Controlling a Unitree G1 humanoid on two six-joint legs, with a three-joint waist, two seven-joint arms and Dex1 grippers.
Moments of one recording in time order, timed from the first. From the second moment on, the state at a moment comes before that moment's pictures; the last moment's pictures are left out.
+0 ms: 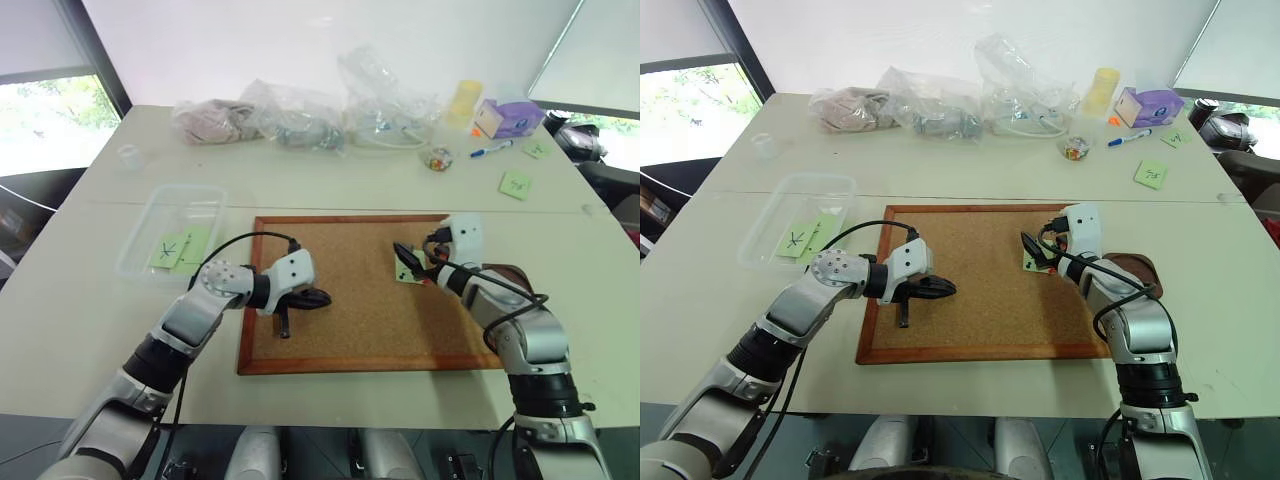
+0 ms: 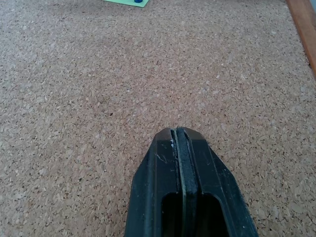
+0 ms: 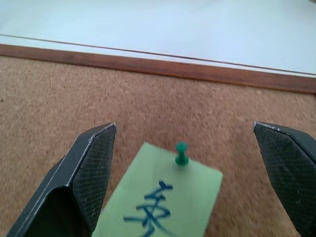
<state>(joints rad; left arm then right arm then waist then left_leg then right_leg) -0.51 0.51 -0.39 -0.02 -0.14 0.41 -1.04 -0.33 -0.41 -0.08 -0.09 0.36 0.64 0.28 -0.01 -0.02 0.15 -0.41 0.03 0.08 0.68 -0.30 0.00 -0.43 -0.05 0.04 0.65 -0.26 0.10</state>
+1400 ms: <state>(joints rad) -0.51 0.49 -0.39 0.00 -0.10 0.37 -1.04 -0.30 -0.37 -0.13 -0.08 0.35 0.54 0.32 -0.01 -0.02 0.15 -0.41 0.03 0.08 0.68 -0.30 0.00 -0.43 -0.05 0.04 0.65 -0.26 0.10</state>
